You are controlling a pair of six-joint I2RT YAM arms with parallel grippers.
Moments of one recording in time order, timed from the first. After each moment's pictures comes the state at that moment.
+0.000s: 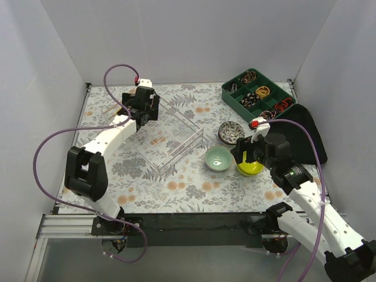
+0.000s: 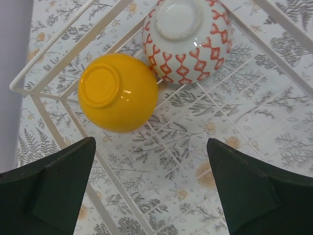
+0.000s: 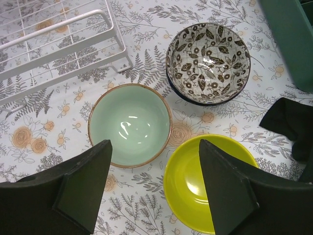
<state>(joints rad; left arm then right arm) -0.37 1.60 1.30 -0.37 -0.52 -0.11 0.47 0.74 0.66 -0.36 -0.07 0.12</state>
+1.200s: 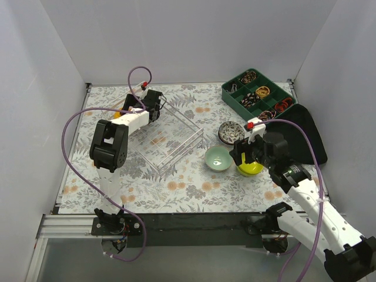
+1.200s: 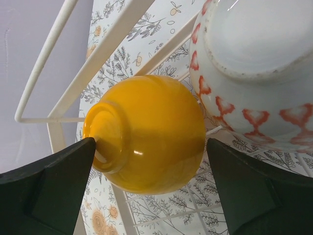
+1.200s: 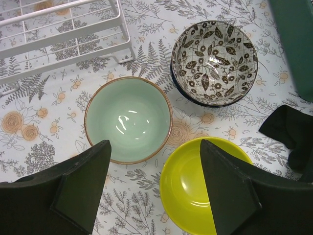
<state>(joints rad) -0.32 2.07 1.47 -0.24 -0.90 0.10 0.47 0.77 0.66 -0.36 -0.12 0.04</state>
